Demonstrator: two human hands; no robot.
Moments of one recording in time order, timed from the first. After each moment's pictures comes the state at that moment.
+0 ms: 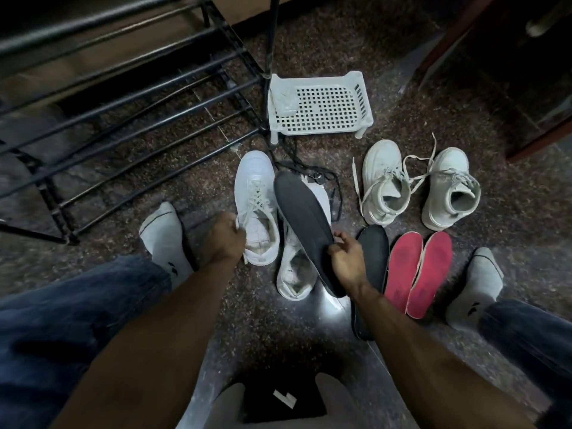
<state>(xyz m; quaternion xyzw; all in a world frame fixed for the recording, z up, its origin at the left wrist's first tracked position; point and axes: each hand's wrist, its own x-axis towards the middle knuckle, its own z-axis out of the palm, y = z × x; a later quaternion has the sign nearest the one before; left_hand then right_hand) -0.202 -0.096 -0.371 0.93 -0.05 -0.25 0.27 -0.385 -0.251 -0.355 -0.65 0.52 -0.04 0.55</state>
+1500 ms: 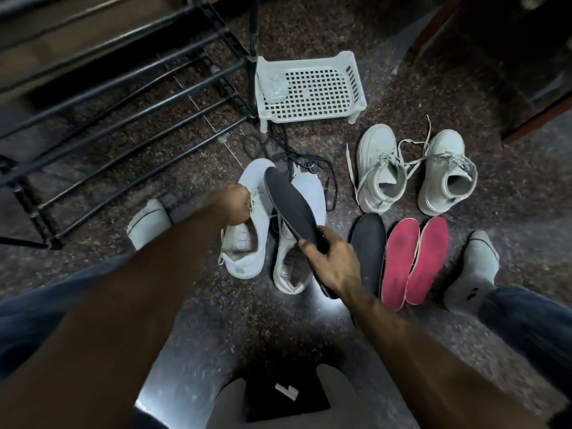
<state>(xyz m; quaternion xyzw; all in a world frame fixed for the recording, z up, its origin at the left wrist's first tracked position) -0.143 -0.148 -0.354 0.85 -0.41 -0.32 -0.02 -0.379 -0.226 -0.317 -0.78 0.48 0.08 0.40</state>
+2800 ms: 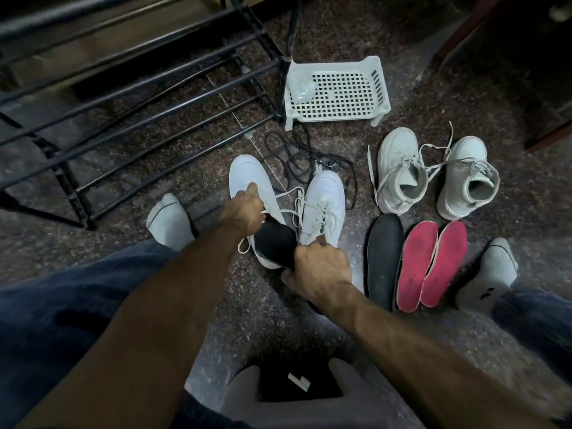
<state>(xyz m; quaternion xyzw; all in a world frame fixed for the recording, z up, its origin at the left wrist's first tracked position) -0.166 -0.106 -0.353 0.88 -0.39 -0.27 -0.06 -0.338 -0.160 -0.250 -0.93 0.22 0.26 0.11</state>
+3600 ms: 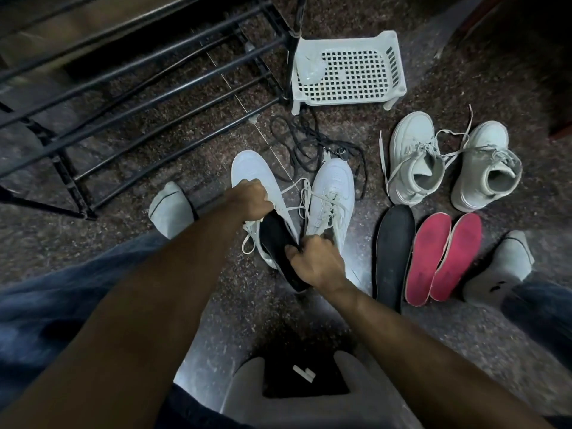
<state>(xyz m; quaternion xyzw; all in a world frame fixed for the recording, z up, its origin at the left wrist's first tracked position) -0.153 -0.112 -0.343 0.87 -0.34 -0.37 0.00 -0.330 -0.163 -0.316 -0.80 0.42 0.26 0.33</state>
